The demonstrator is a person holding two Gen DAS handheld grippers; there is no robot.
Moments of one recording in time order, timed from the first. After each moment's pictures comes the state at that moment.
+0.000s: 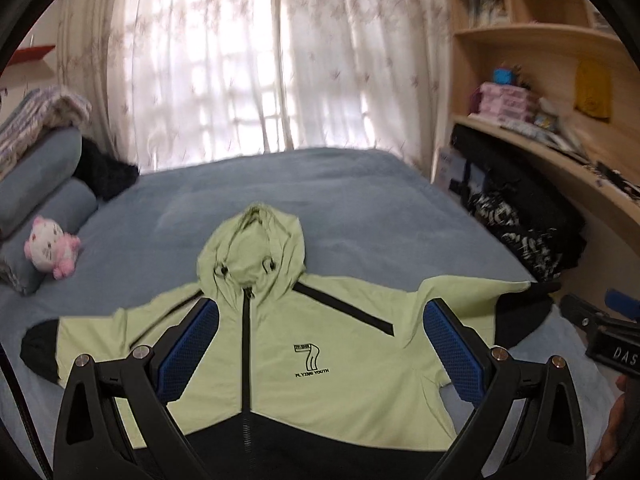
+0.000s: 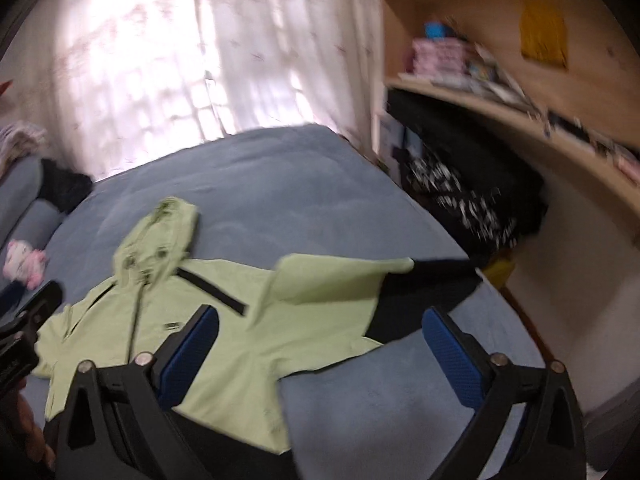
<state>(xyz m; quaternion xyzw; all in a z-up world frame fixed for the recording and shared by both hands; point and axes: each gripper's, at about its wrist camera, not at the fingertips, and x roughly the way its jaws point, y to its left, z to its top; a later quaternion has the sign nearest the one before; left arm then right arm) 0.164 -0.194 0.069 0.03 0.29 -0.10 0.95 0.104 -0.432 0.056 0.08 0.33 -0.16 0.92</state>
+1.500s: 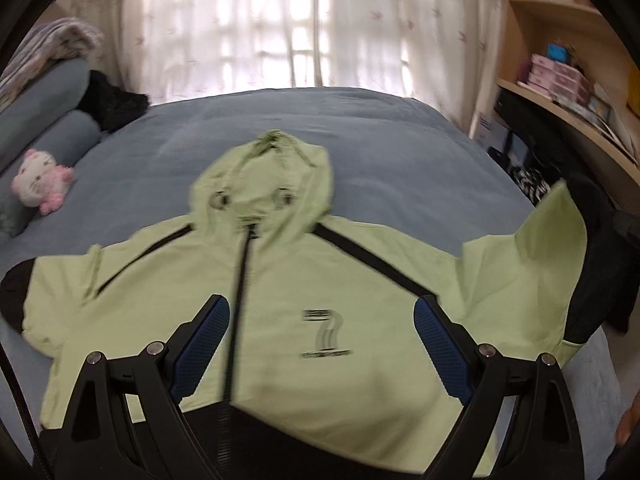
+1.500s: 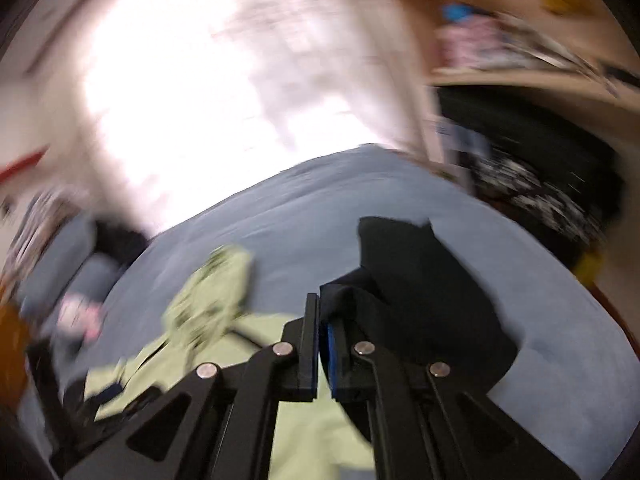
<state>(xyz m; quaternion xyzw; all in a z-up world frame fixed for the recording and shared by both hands) 0.223 -0.162 -0.026 -0.02 0.37 -0.05 0.93 0.169 -0.409 0.033 0.16 0.25 -0.01 0.96</state>
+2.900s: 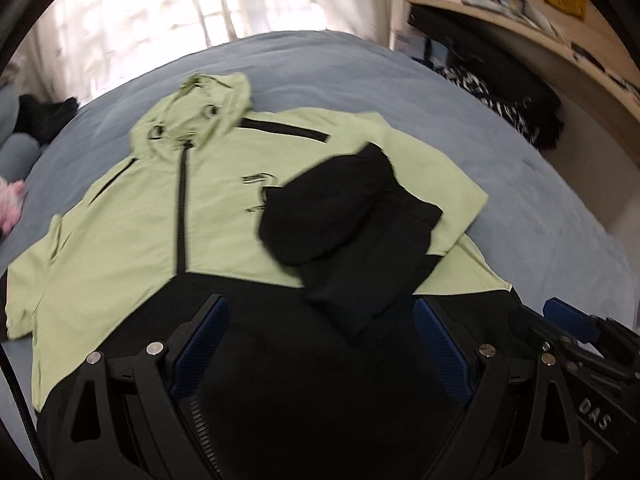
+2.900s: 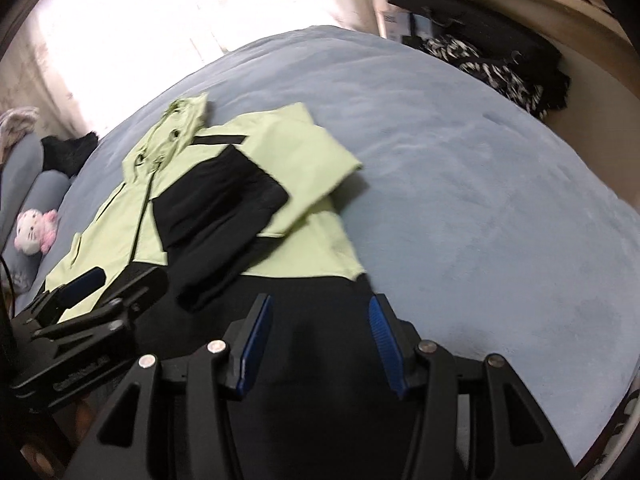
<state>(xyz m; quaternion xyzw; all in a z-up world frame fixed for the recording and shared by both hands) 0.125 -0.198 -0.095 0.09 0.45 -0.18 0.87 0.042 -0.342 -0.101 0.18 0.44 -0.12 0.87</state>
